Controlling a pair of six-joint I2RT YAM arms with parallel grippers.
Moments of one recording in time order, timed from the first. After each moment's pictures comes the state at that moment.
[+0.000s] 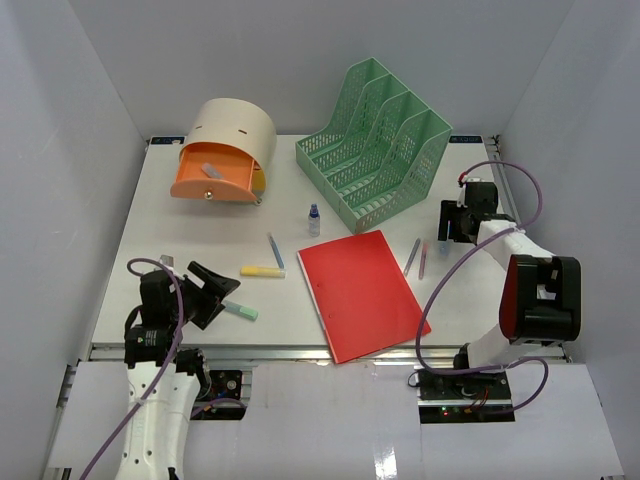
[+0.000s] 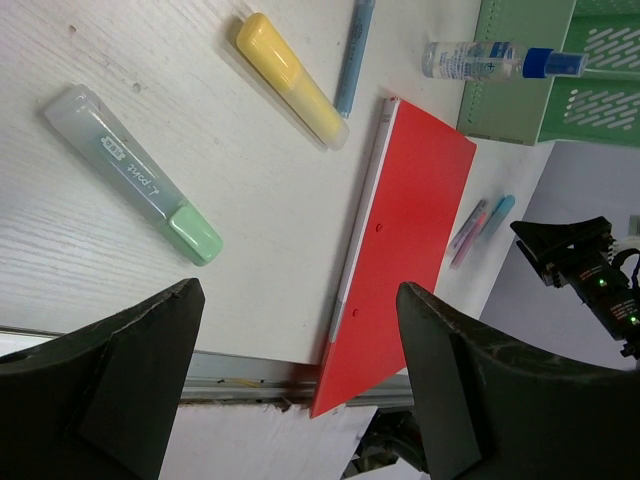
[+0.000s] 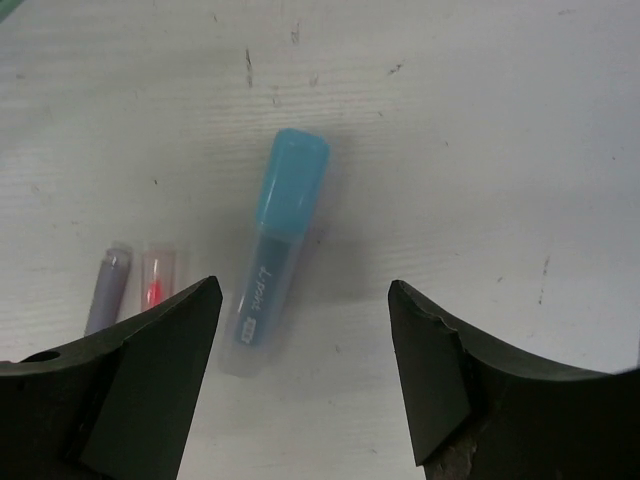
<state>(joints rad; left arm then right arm) 0.07 0.40 0.50 -0.80 0.34 -0.90 -0.01 1.56 0.92 -0.25 0.07 0.00</state>
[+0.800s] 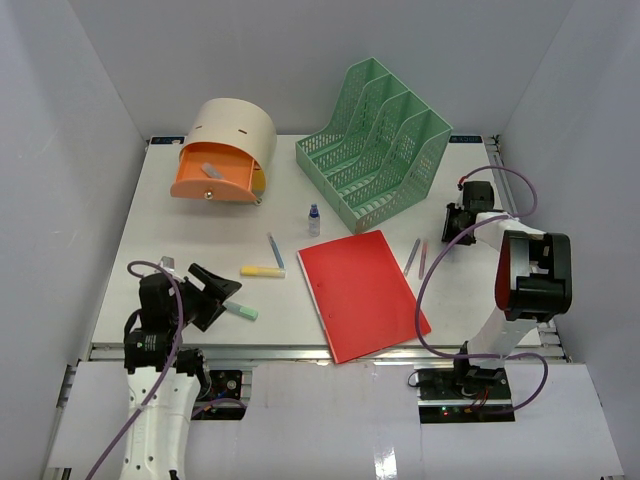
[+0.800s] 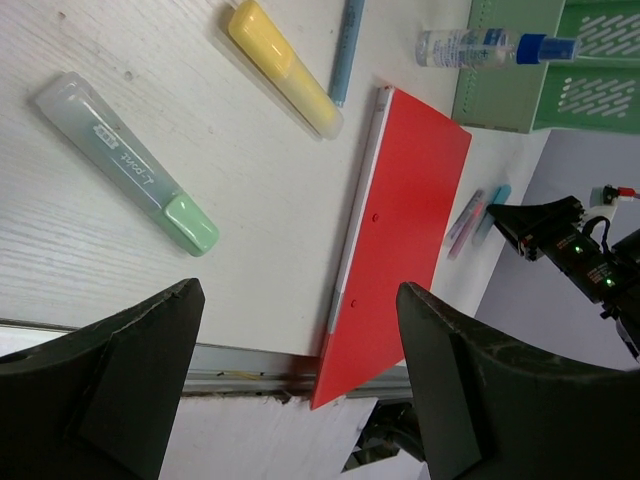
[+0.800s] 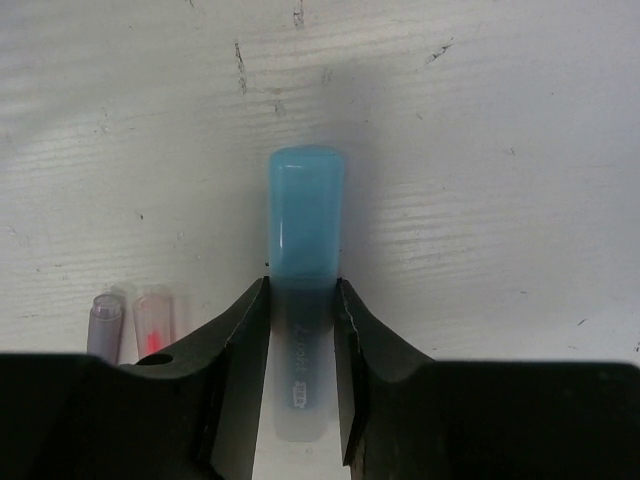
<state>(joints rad) 0.07 0.36 0.50 -0.83 0.35 -0.90 -0.03 1.73 0.98 -0.24 -0.01 0.10</state>
